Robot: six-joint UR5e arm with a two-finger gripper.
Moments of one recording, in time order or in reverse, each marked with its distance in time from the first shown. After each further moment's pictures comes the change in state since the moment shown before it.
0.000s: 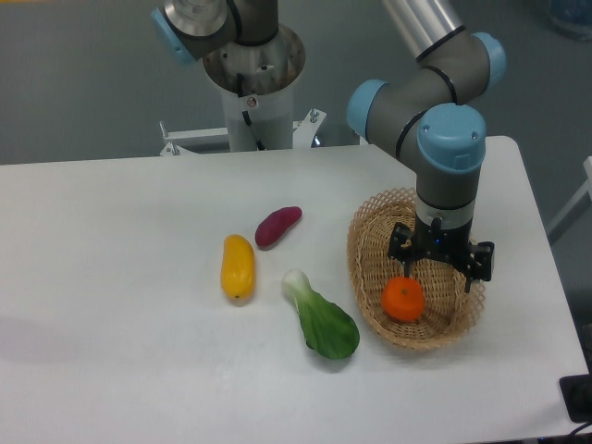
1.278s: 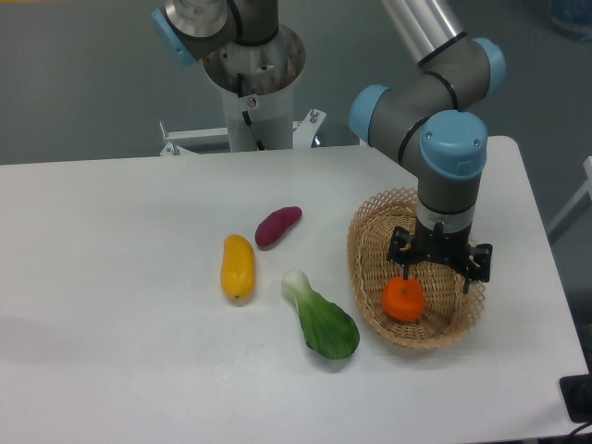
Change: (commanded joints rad) arm 0.008 -0.023 -0.017 0.012 -0.009 -0.037
